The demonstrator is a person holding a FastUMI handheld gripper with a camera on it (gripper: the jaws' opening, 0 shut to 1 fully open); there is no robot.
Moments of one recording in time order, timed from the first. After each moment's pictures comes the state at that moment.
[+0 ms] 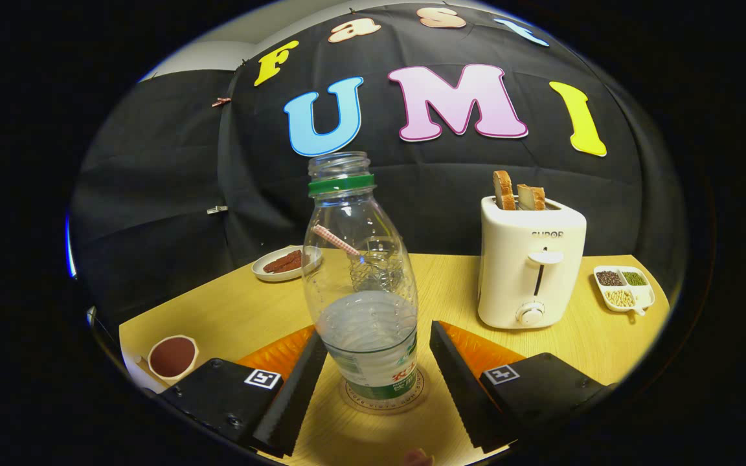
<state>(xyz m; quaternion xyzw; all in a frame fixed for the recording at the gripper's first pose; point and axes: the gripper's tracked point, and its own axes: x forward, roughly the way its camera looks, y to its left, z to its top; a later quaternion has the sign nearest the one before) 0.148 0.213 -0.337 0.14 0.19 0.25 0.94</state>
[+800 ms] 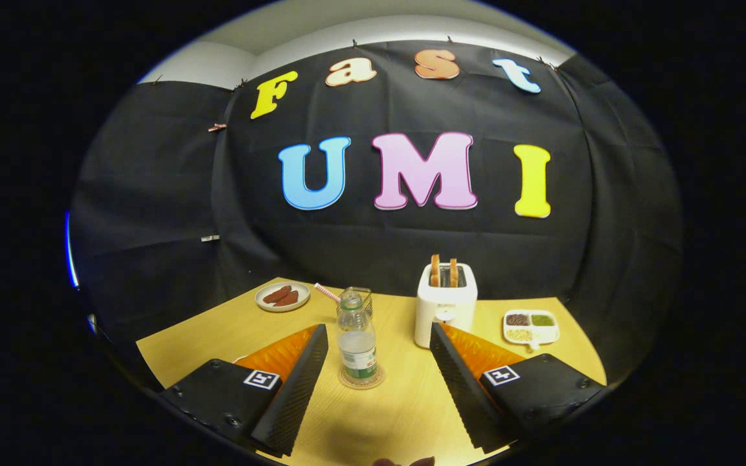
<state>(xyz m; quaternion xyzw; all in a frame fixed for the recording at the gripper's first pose) 0.054 0.084 -0.151 0.09 0.12 0.16 0.97</state>
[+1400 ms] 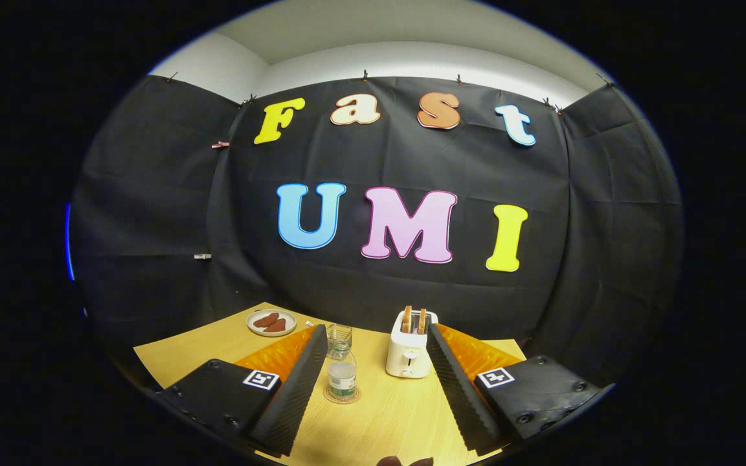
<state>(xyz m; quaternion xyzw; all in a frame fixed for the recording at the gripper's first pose) 0.016 0.050 -0.048 0.07 0.07 0.13 0.99</state>
